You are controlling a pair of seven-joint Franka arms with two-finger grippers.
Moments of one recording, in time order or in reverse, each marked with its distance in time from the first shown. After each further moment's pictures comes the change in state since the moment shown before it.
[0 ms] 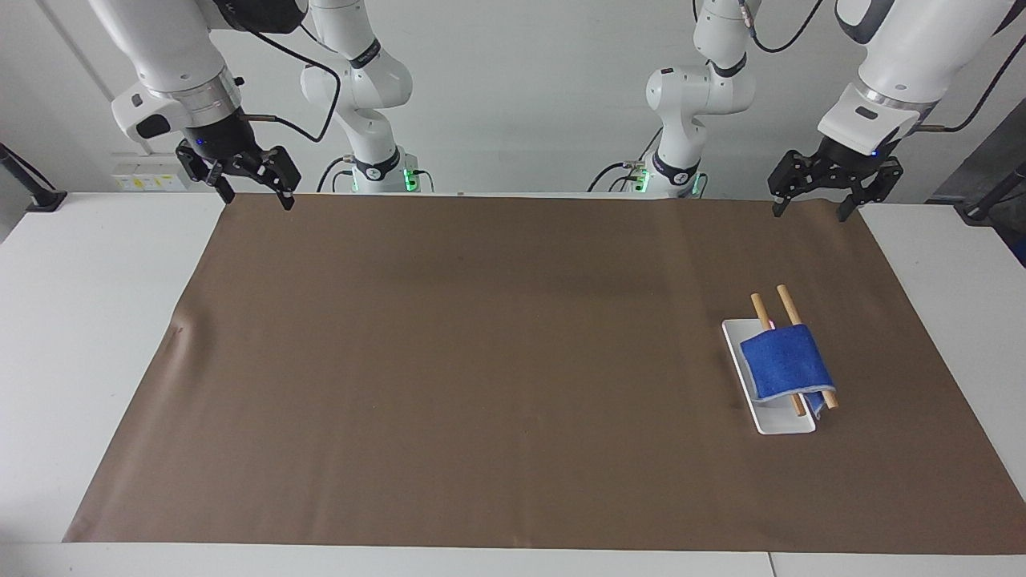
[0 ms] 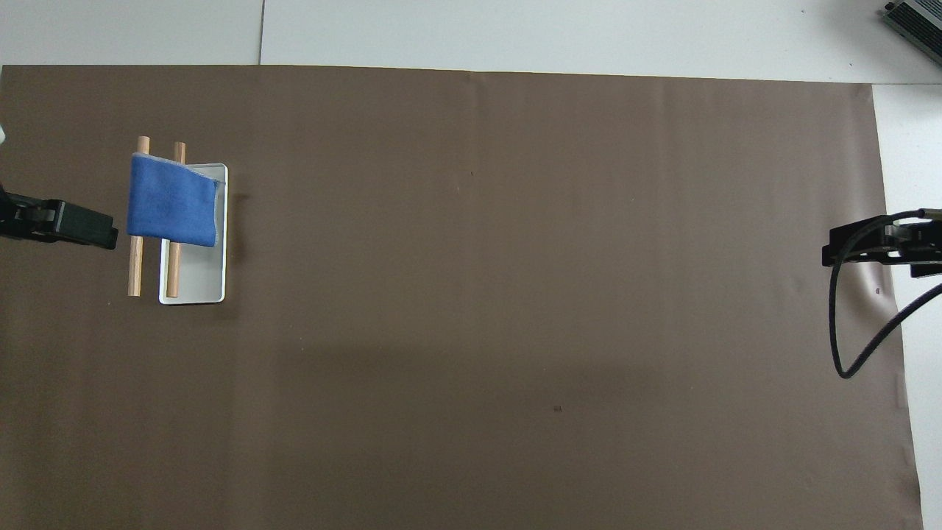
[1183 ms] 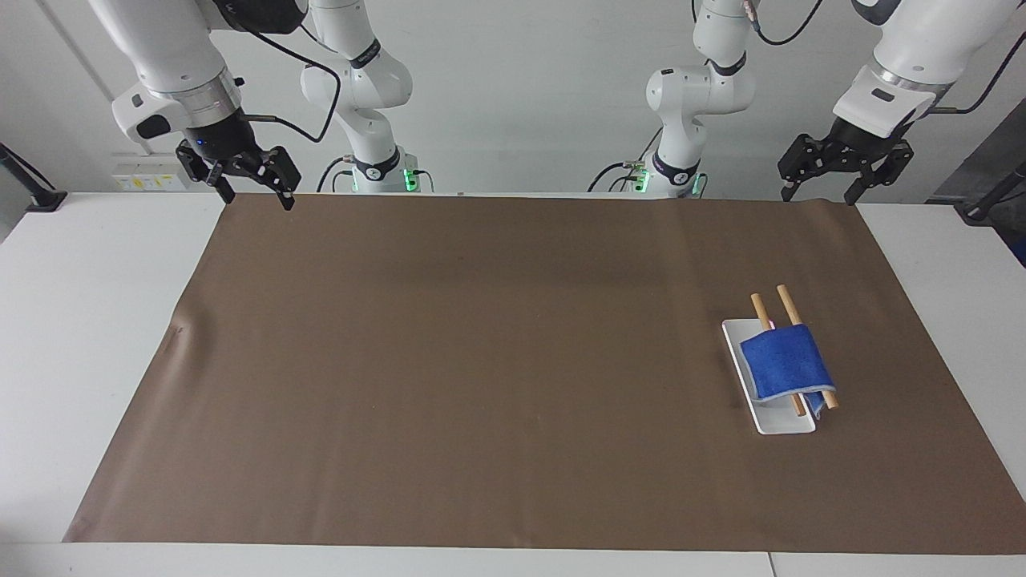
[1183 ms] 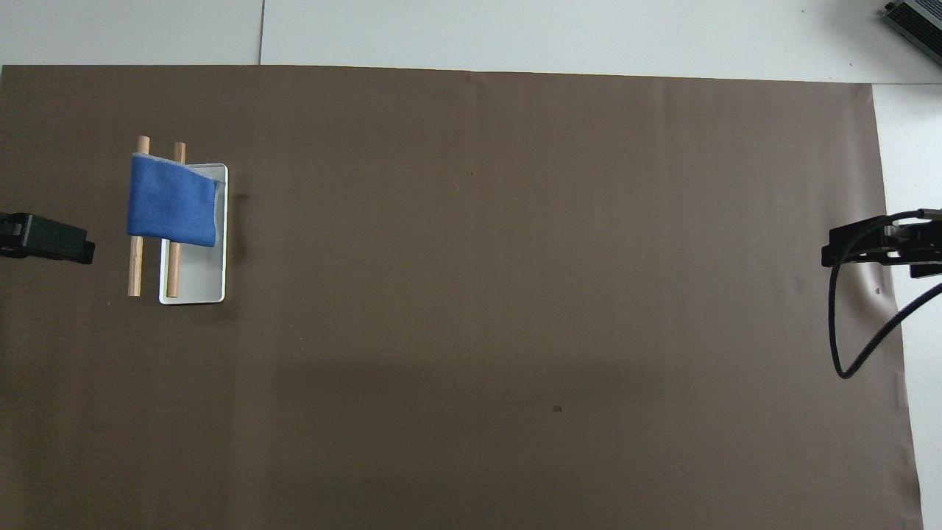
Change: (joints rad) left arm 0.025 -0.031 -0.003 0.004 -0.012 -0.047 -0.001; right arm 0.000 0.000 0.000 -0.002 0.000 0.000 0.000
